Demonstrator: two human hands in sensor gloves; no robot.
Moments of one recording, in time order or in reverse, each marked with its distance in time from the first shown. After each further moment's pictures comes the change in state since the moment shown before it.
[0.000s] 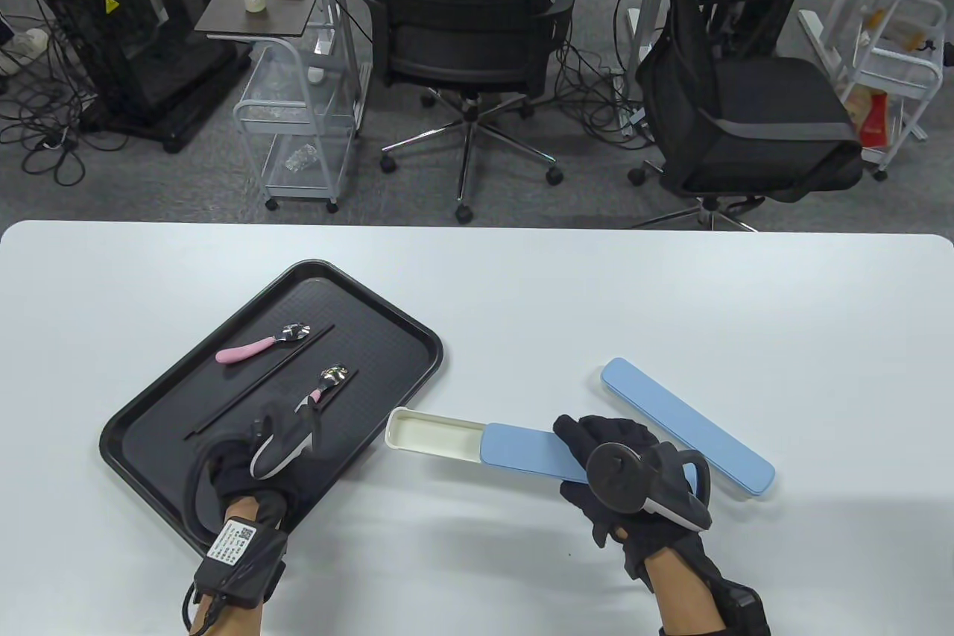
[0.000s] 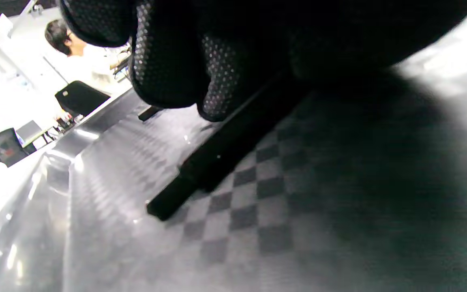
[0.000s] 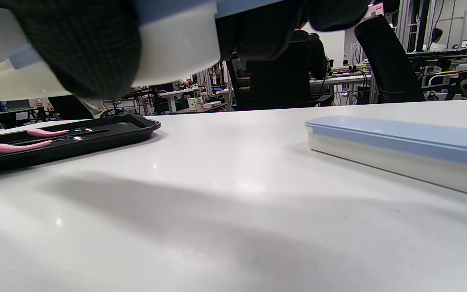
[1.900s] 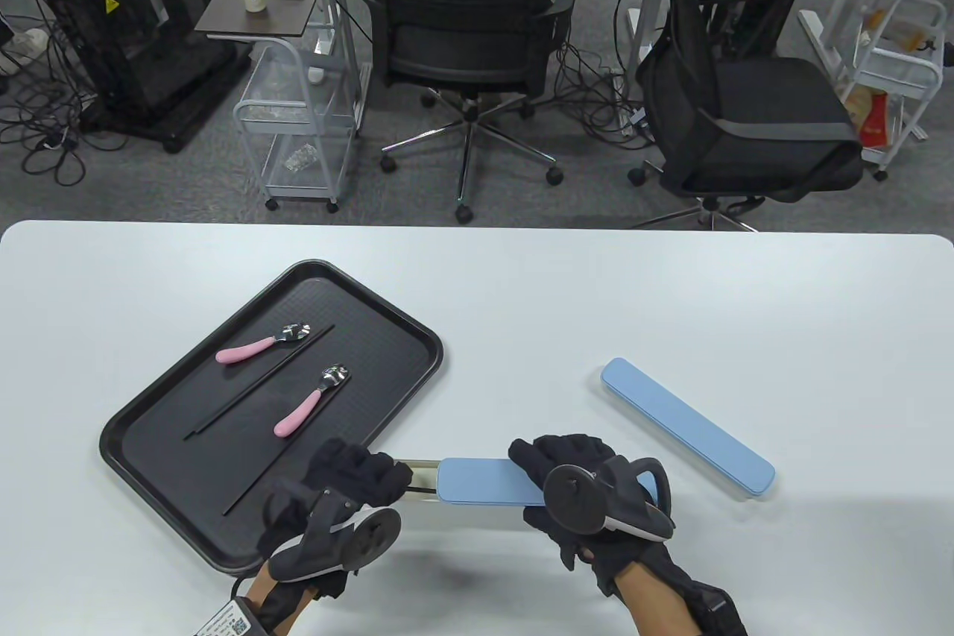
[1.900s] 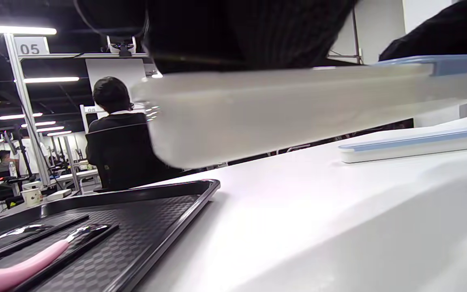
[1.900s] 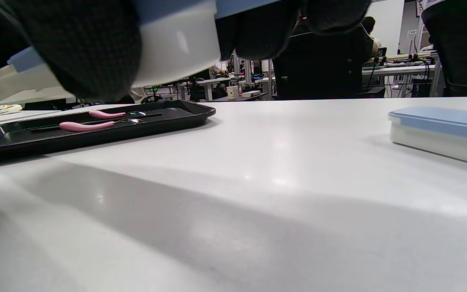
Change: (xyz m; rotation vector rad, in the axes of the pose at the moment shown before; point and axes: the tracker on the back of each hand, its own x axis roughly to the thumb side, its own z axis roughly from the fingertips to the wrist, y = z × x) left_hand 0.029 0.057 0.155 0.766 -0.692 0.284; right_hand 0.050 0.007 0.003 0.055 -0.147 0.018
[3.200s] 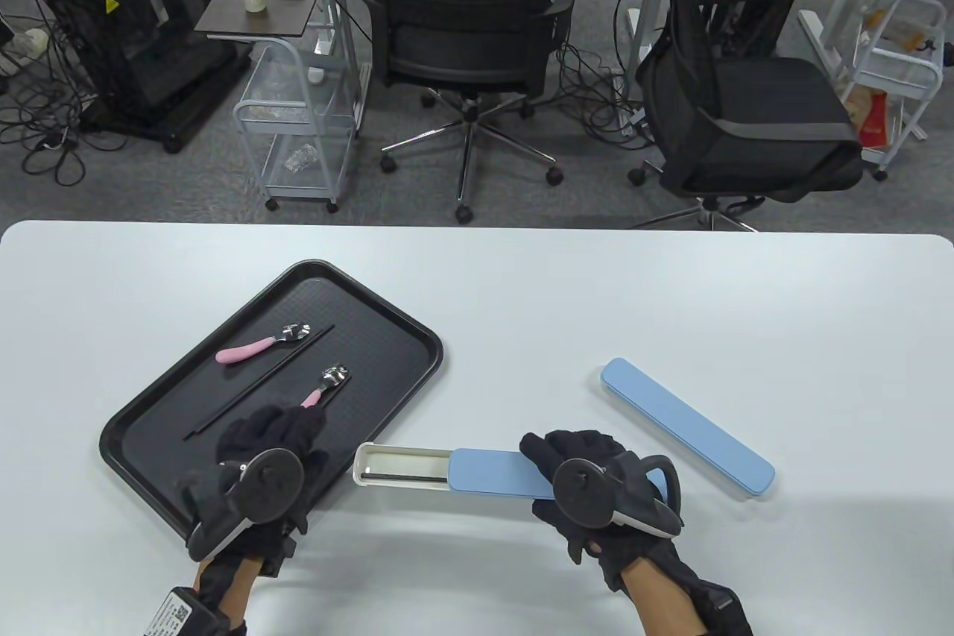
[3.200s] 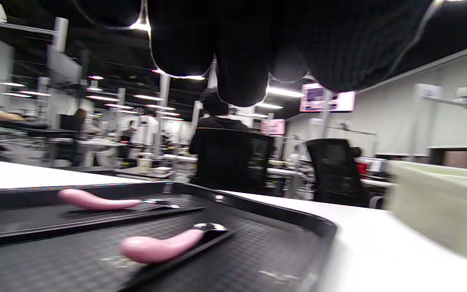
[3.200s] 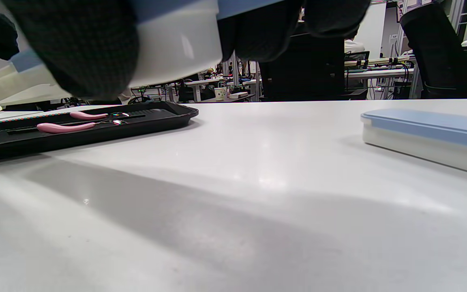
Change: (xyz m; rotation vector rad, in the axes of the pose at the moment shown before) left_hand -0.110 0.000 0.023 0.039 0.497 0.232; right_hand -0.014 -0.001 0.001 -0.011 0.049 0.006
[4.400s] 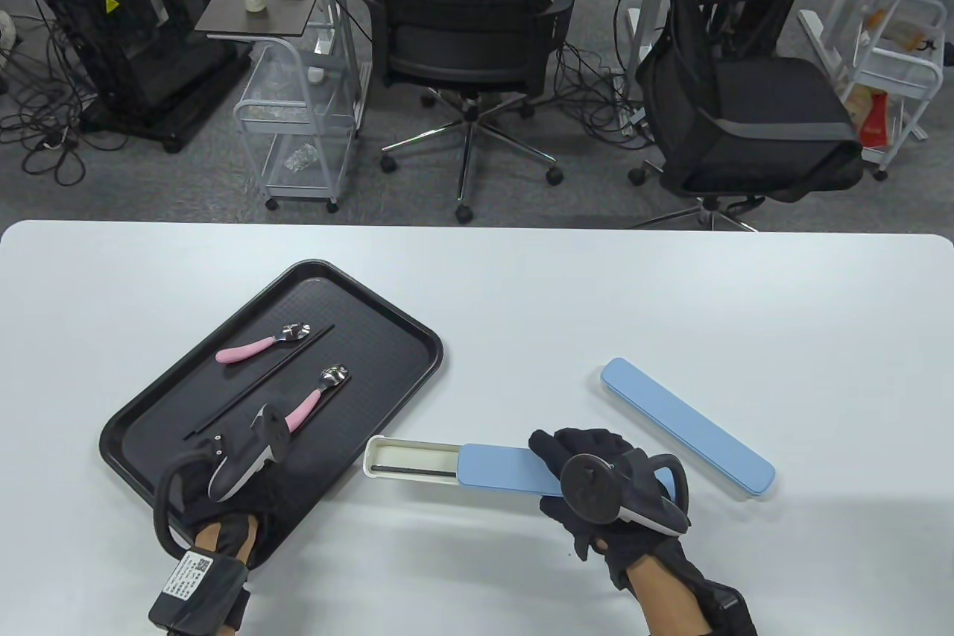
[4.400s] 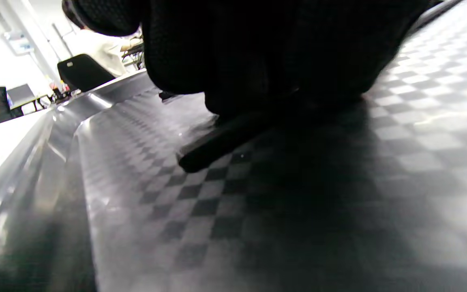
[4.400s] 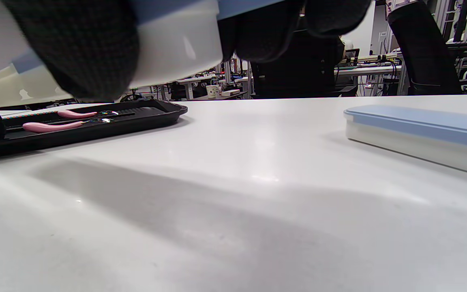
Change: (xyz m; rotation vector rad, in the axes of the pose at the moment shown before) left_hand -0.040 -0.086 -0.033 -0.543 0.346 -0.471; right_hand -0.009 0.001 0.000 0.009 0.031 -0.002
